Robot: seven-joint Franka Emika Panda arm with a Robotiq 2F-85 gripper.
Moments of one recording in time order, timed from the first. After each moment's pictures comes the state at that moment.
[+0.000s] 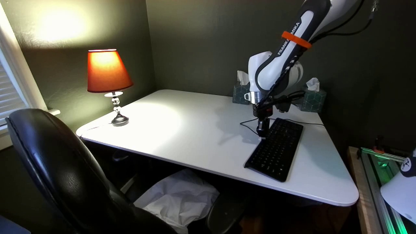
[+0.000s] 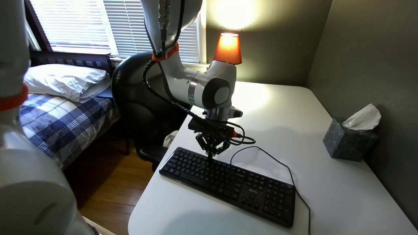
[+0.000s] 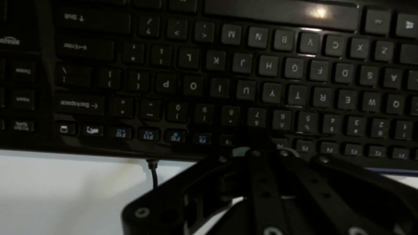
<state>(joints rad) -0.14 0.29 -0.05 -2.45 0.02 2.55 -0.30</state>
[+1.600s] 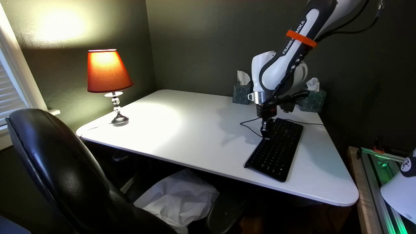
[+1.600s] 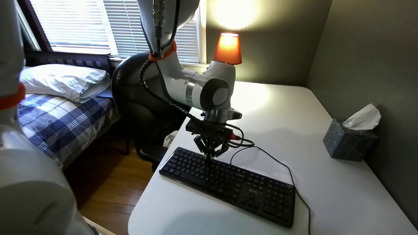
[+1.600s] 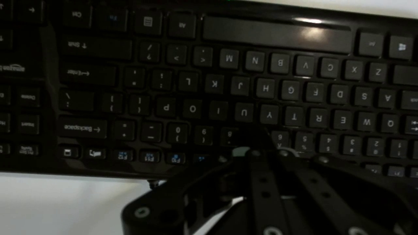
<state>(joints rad) -0.14 0.26 -0.06 -2.49 0.01 2.55 -0.29</state>
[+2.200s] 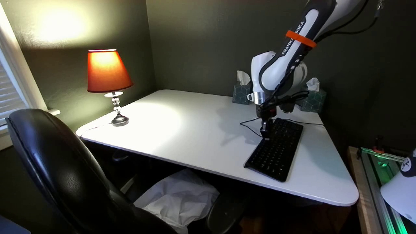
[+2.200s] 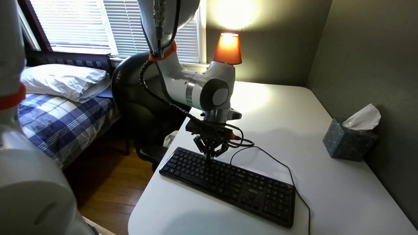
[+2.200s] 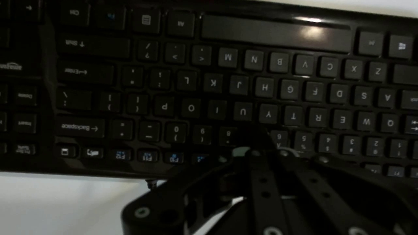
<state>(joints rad) -0.14 0.27 -0.06 -2.49 0.01 2.55 -0.29</state>
